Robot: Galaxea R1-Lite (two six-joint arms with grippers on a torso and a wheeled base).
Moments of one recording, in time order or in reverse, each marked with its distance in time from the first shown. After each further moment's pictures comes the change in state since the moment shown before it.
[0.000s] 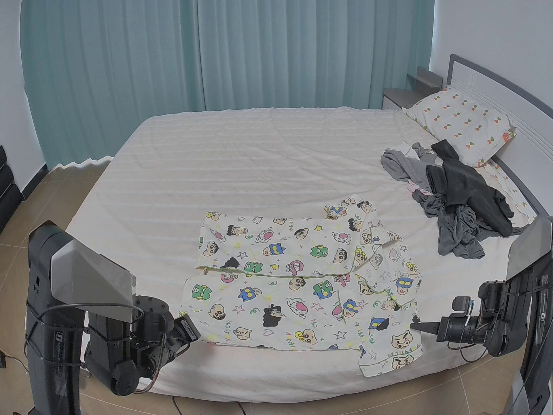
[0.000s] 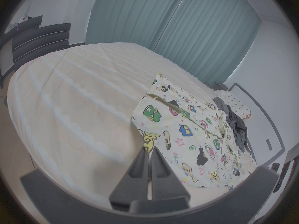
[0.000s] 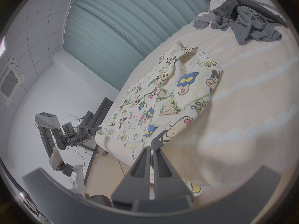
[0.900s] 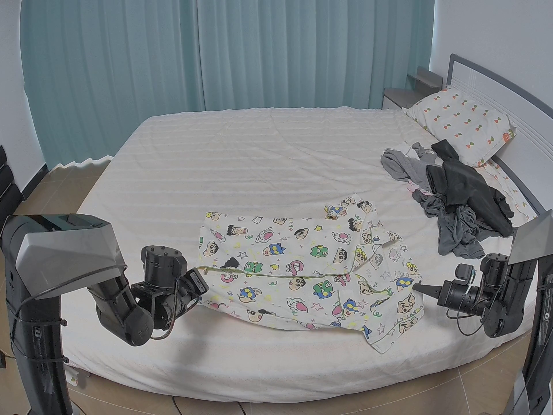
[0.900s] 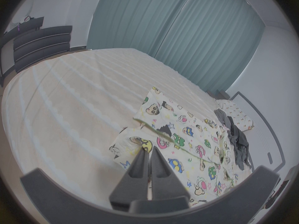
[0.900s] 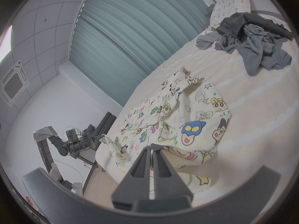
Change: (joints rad) left arm 0.057 -0.112 -0.437 0.516 0.003 -0.001; right arm 0.003 -0.050 -0.226 0.000 -0.025 0.182
